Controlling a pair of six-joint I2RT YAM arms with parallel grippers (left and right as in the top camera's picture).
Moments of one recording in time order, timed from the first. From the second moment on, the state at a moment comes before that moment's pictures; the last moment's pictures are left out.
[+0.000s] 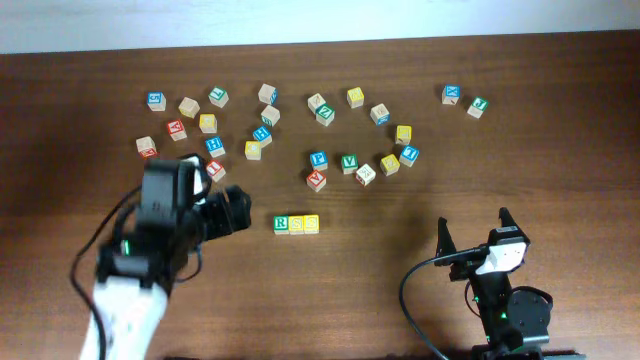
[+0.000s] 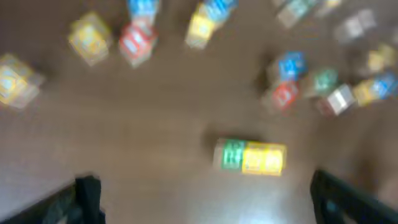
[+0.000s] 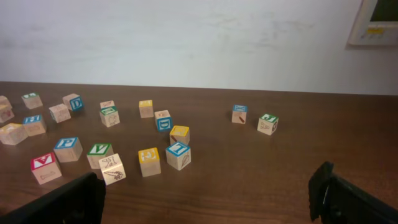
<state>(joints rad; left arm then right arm) -0.15 1.06 0.93 -0.77 0.07 -0.36 0.03 0.01 0.01 -0.07 -0.06 0.01</state>
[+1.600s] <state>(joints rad) -0.04 0.01 0.01 -0.08 -0.02 -0.02 0.03 0.01 0.01 -0.07 -0.05 0.01</state>
